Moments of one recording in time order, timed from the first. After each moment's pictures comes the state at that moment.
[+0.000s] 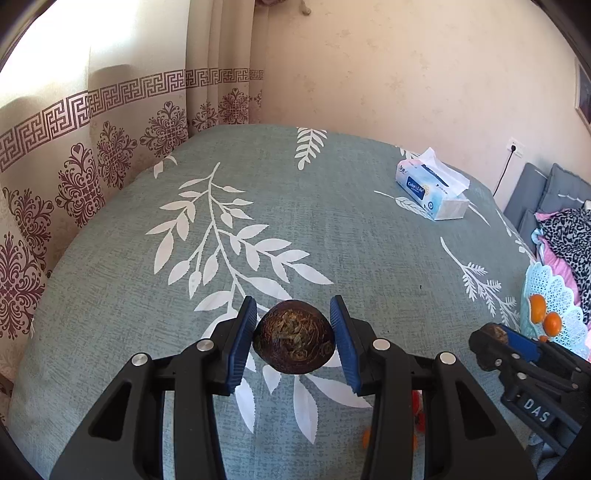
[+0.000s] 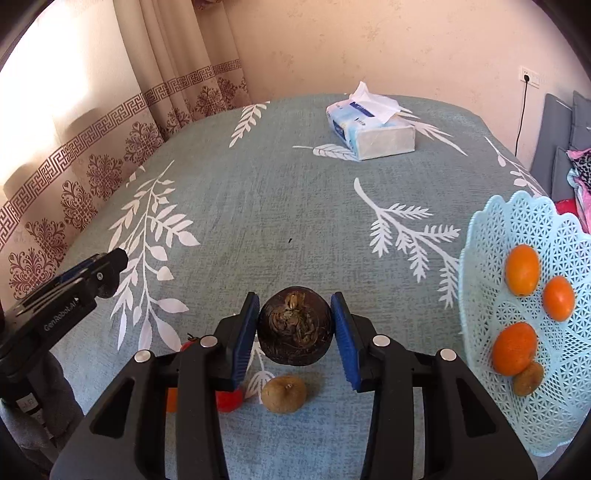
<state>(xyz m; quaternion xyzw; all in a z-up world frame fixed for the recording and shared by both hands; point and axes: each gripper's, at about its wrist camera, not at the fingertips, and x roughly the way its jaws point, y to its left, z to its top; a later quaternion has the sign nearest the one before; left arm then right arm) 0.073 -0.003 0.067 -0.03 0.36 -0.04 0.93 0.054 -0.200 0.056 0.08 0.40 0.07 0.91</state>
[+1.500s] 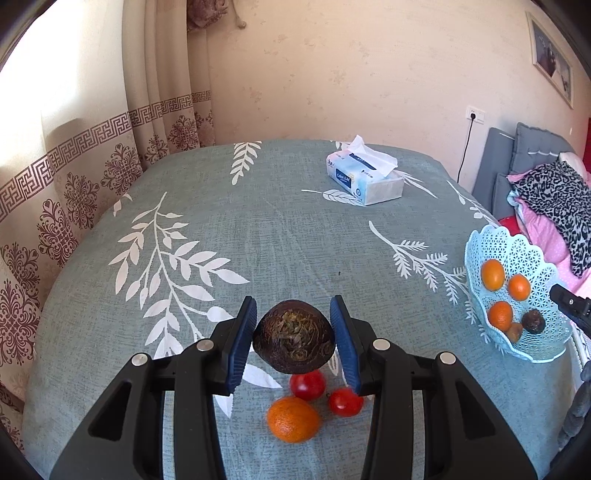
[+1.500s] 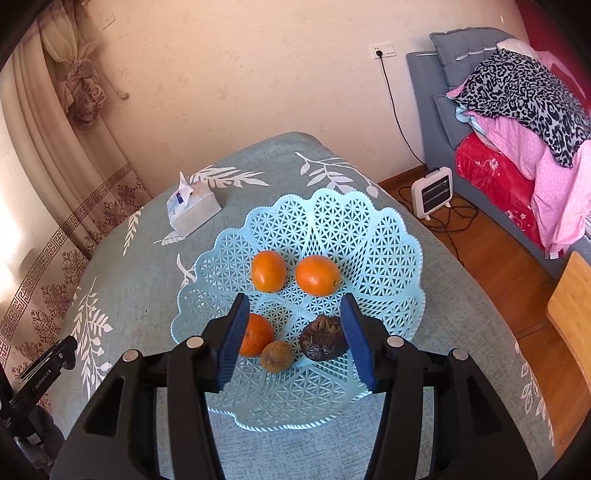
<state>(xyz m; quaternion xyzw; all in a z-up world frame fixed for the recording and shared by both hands) 0.041 -0.087 0.089 0.04 0.34 -0.09 0.93 -0.045 -0.391 0.072 0.23 0.31 -0.11 0.91</state>
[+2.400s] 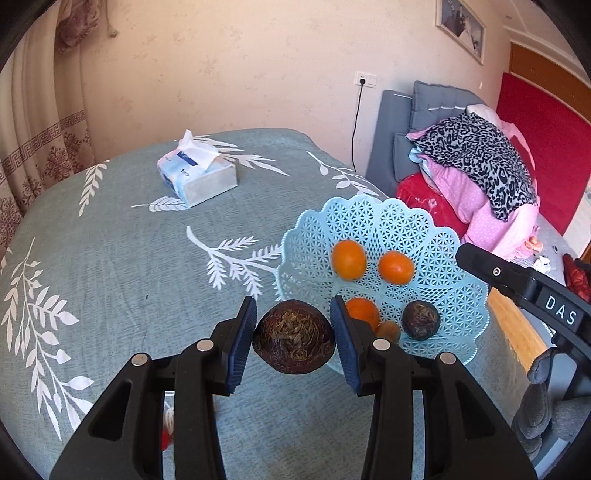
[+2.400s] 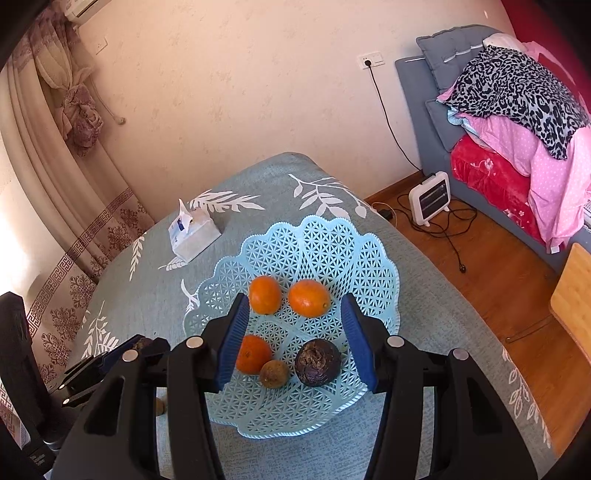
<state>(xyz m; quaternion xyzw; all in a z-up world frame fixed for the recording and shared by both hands) 0.035 -0.234 0.082 0.08 0.36 -0.29 0.88 -0.056 -0.406 0.088 0.25 0.28 -0.12 0.92</state>
